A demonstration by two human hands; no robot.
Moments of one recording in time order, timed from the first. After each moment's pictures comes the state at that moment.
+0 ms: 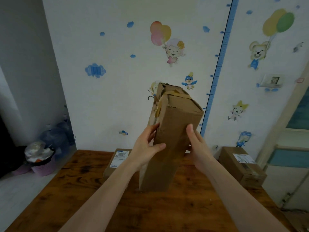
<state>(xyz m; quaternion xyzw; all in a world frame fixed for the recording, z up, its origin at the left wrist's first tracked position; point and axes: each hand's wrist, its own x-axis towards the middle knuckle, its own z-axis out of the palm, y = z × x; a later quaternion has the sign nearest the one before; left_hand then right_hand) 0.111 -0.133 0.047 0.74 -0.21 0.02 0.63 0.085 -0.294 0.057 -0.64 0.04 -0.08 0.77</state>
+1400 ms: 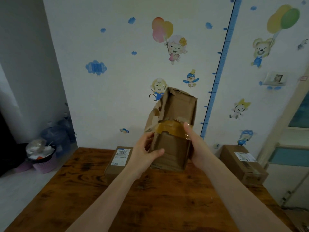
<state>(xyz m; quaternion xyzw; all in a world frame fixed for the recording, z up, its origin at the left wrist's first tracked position) 0.104 -0.124 0.020 0.72 -0.16 0.00 0.67 0.090 -0.290 0.059 -0.59 0.12 -0.01 0.79</state>
